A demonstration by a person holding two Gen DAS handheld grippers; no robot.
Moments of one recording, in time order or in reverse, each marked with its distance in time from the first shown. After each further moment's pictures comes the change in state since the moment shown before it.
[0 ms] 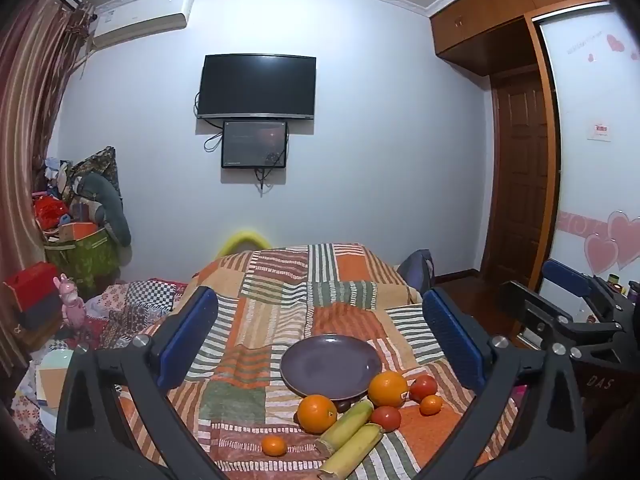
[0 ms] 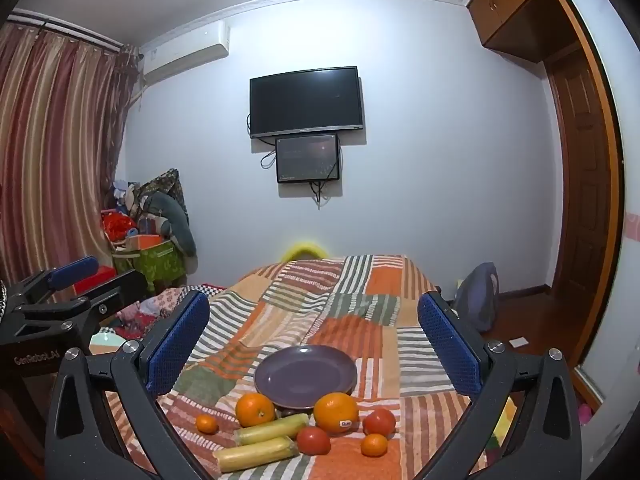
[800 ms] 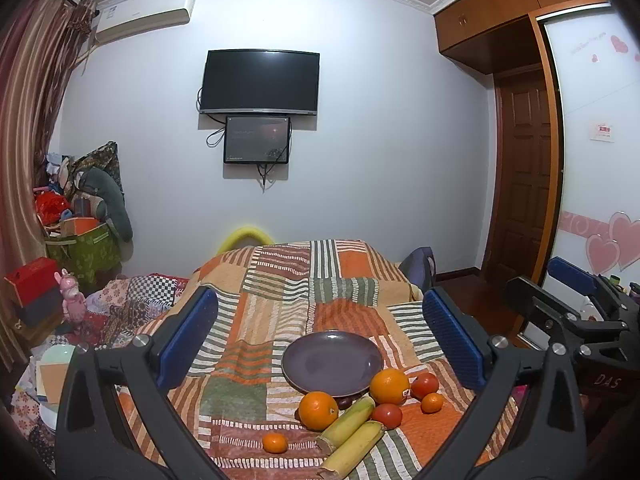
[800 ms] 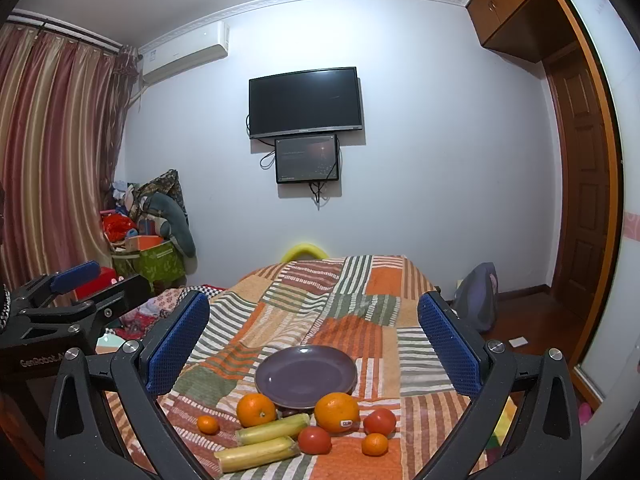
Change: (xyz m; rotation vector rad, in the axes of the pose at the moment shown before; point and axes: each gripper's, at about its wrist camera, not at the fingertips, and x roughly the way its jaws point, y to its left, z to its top) left arm 0.004 0.001 -0.004 -0.013 -0.004 0.014; right arm -0.003 0.001 0.001 0.004 0.000 -0.003
